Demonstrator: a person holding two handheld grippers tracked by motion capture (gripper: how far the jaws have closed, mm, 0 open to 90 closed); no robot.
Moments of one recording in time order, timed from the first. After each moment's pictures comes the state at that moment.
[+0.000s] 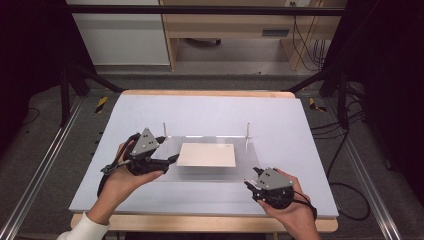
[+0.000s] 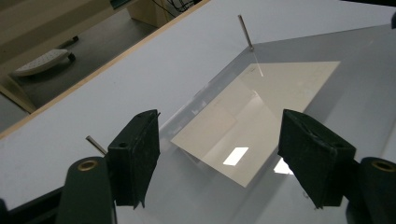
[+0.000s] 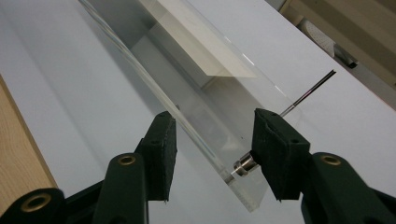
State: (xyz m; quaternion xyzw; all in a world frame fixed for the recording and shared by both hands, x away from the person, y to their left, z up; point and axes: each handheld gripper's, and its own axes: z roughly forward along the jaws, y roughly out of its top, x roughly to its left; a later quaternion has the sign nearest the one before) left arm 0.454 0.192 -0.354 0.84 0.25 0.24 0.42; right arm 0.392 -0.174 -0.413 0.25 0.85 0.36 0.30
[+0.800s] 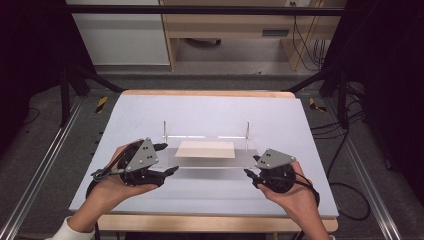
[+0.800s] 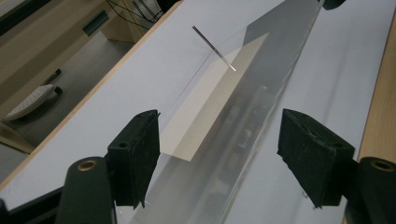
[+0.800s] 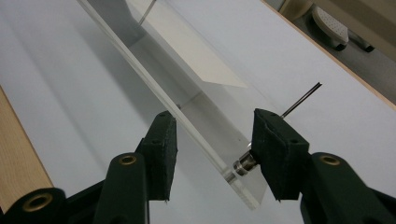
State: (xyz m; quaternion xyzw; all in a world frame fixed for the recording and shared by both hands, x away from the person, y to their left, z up) left arm 0.425 0.190 -0.334 0.87 0.15 0.25 0.40; right arm 0.415 -0.170 -0.369 0.28 0.85 0.35 0.26
